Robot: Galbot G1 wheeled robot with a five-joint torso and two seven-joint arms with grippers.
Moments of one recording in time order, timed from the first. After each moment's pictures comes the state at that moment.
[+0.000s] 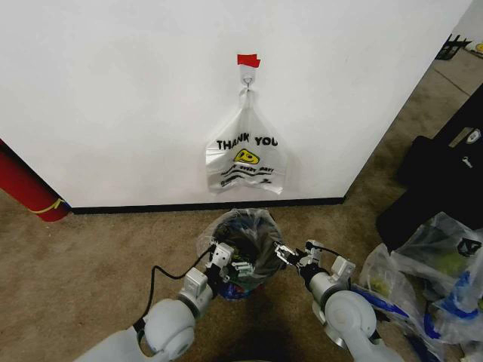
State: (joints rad) left arm 1.10 -0.88 0.26 -2.02 -0.45 0.10 -0.28; right arm -1.33 1.30 0.34 1.96 0.97 -0.41 0.28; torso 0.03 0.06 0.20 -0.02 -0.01
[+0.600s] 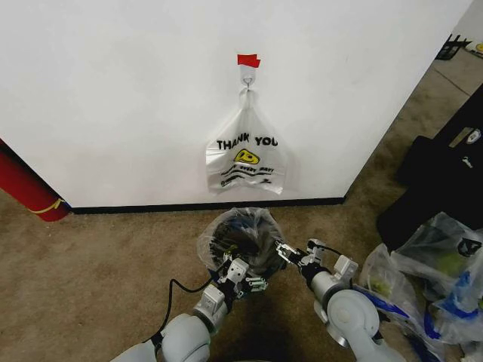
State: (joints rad) left arm 1.08 -0.94 0.33 -1.94 -0.37 0.07 -0.29; right arm -1.34 1.29 0.35 1.98 0.97 -0.42 0.29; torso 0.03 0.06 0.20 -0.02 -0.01
